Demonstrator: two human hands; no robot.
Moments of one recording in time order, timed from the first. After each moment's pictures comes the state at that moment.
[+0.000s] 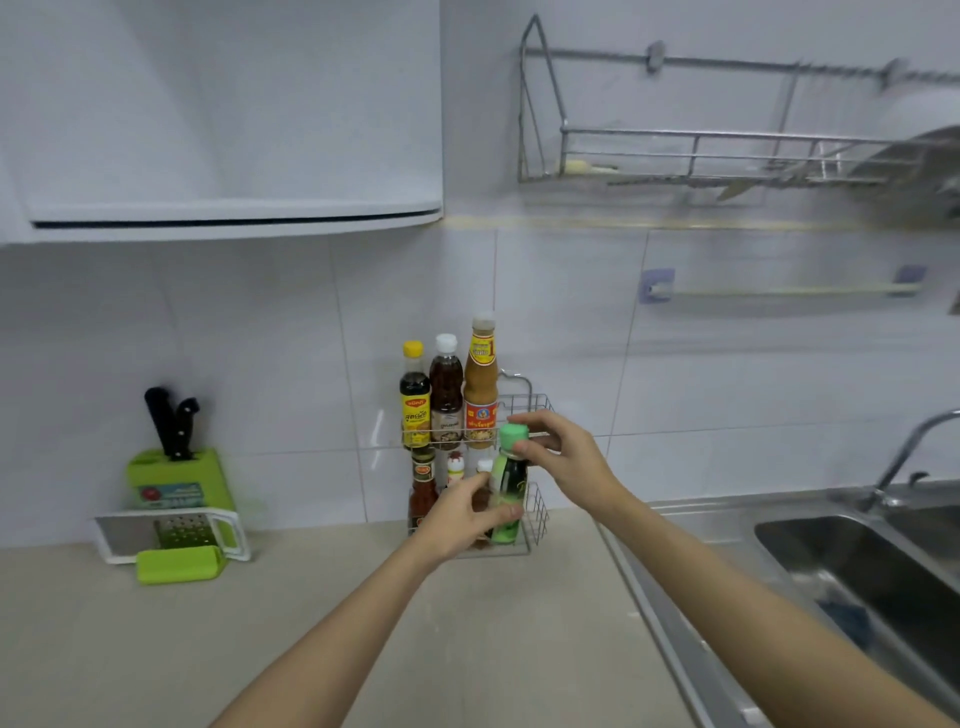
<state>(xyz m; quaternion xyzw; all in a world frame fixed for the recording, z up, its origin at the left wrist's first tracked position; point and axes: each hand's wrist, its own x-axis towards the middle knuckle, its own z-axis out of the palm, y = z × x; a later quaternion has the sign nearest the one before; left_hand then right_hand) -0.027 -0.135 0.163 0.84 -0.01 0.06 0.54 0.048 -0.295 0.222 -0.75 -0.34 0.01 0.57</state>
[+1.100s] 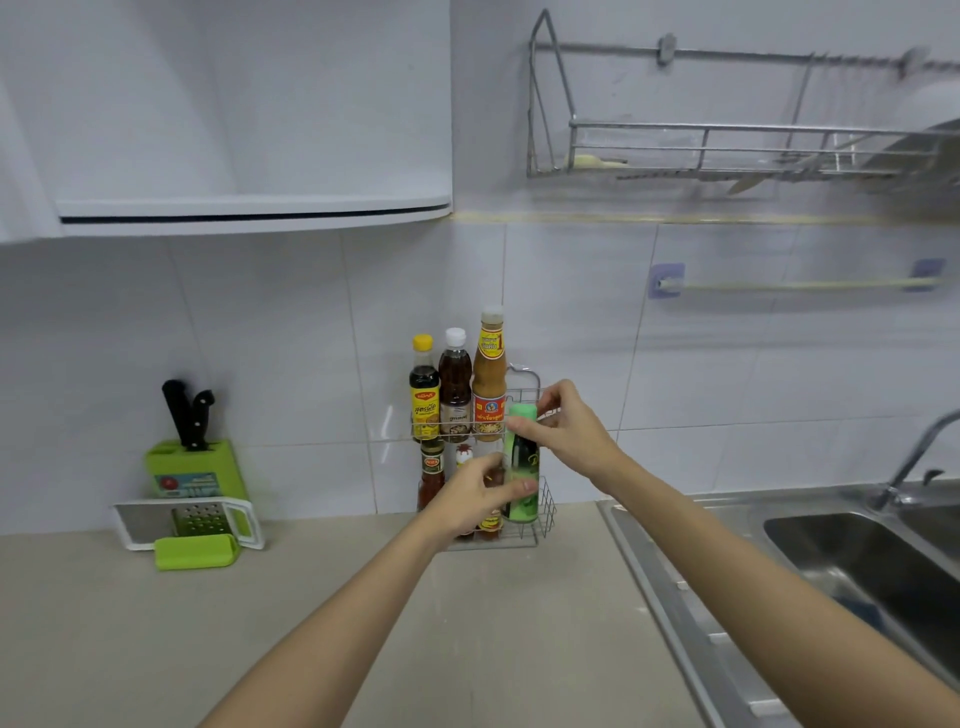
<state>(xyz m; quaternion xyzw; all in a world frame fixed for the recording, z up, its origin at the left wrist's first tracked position) -0.031 -0.143 0.189 0.81 -0.01 0.05 0.58 0.045 -0.285 0.250 -0.78 -0.29 0.03 0.55</state>
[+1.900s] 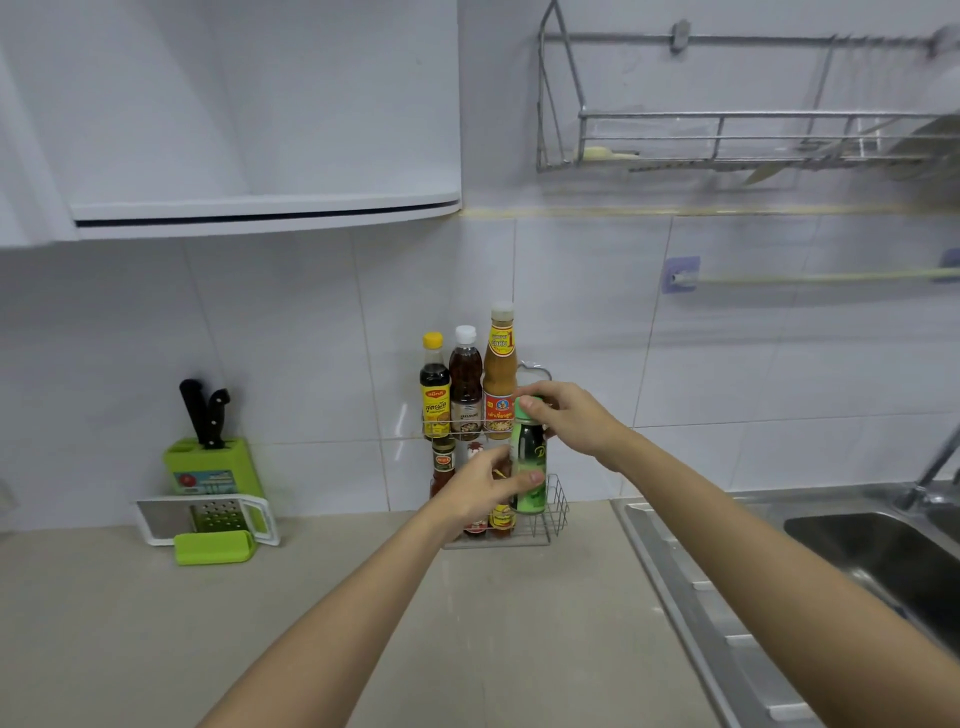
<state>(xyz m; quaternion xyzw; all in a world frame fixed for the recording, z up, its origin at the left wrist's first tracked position) -0.030 -0.142 0.197 0.82 0.00 0.04 0.58 0.060 -0.273 0.262 -0.82 -0.34 0.08 0.46</state>
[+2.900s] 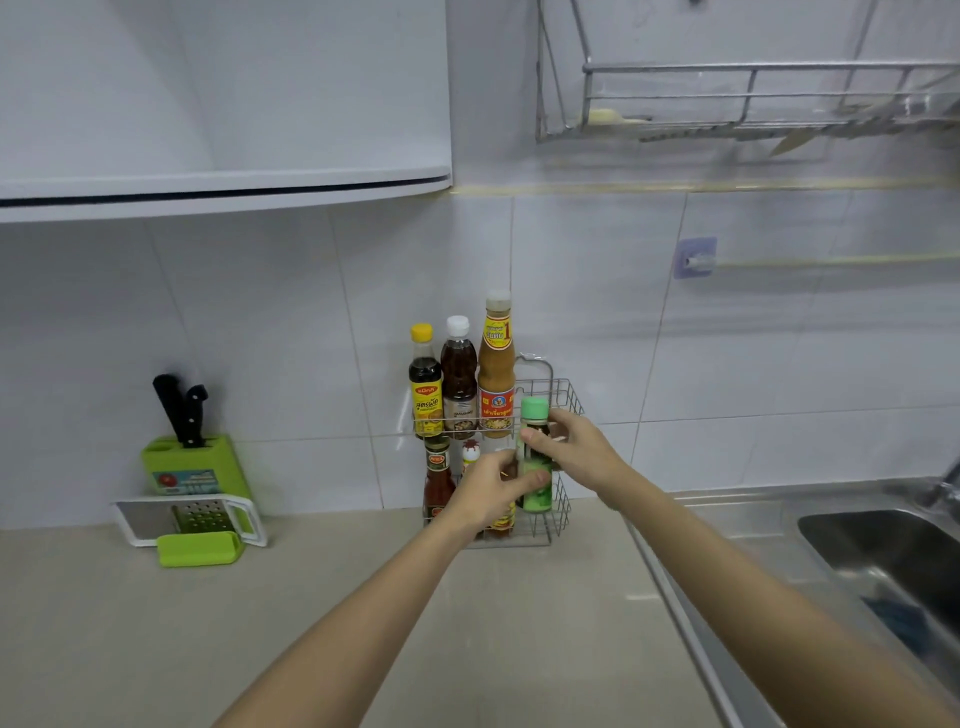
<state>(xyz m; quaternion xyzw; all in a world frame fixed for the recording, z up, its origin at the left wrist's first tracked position) 0.014 -0.146 0.171 0.82 0.05 0.06 0.56 0.084 -0.277 0.212 -0.79 -0.26 0.11 0.55</state>
